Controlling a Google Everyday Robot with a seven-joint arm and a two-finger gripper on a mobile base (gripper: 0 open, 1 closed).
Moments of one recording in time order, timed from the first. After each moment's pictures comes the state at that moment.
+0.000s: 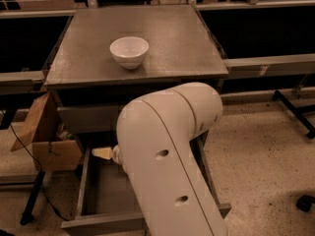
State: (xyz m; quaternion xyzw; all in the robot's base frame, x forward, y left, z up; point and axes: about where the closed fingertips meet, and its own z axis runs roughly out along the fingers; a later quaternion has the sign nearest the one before) arm 0.679 0.185 0.449 -0.11 0.88 0.27 0.38
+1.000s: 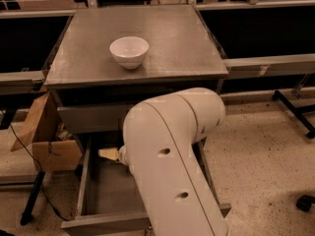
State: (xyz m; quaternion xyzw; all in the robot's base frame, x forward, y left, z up) arm 0.689 0.169 0.432 -0.12 0.87 0.26 0.40
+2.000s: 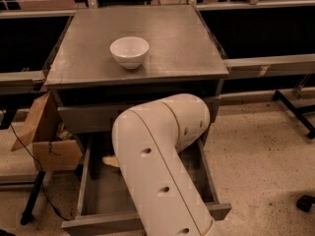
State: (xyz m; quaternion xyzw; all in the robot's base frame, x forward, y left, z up) arm 0.693 0.154 0.392 -0.17 0.86 0.22 0.43
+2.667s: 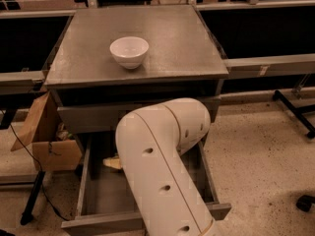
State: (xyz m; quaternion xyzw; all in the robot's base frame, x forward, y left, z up) arm 0.691 0.156 0.383 -0.19 0.84 0.22 0.45
